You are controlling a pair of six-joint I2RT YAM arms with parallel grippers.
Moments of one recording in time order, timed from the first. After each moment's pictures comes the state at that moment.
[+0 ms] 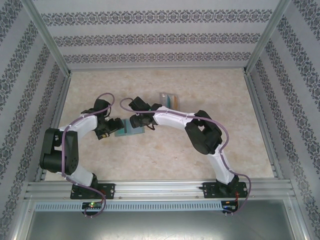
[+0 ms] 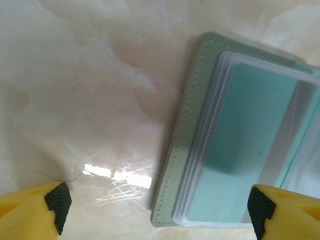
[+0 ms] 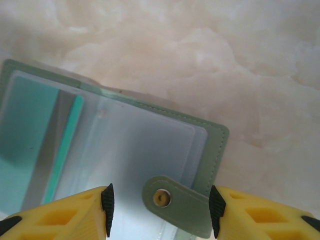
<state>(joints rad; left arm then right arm) -0.07 1.56 0.87 -0.59 0.15 -0.57 0.86 2.21 1.68 -0.52 0.06 0.44</state>
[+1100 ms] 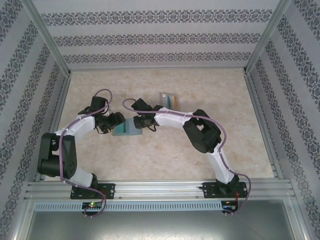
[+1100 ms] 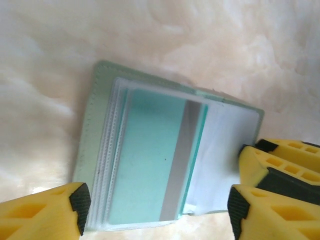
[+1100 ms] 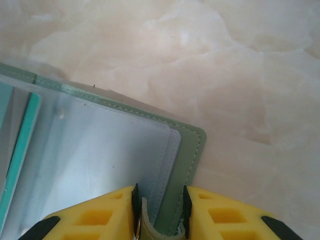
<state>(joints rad) -0.06 1.49 0.86 -0.49 0.27 -0.59 0.84 2.22 1.61 -0.43 0.00 0.51</state>
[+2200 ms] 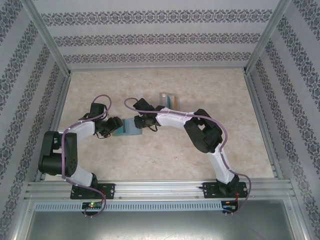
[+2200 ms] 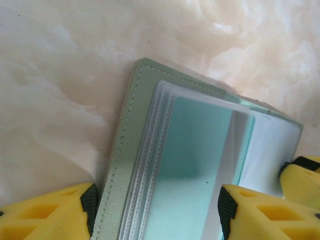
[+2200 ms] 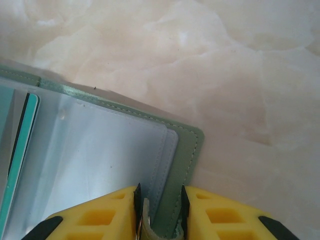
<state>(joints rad) -0.03 1.53 0.72 -0.27 0.32 -0.61 0.83 2.21 1.58 -0.38 -0.03 0.52</state>
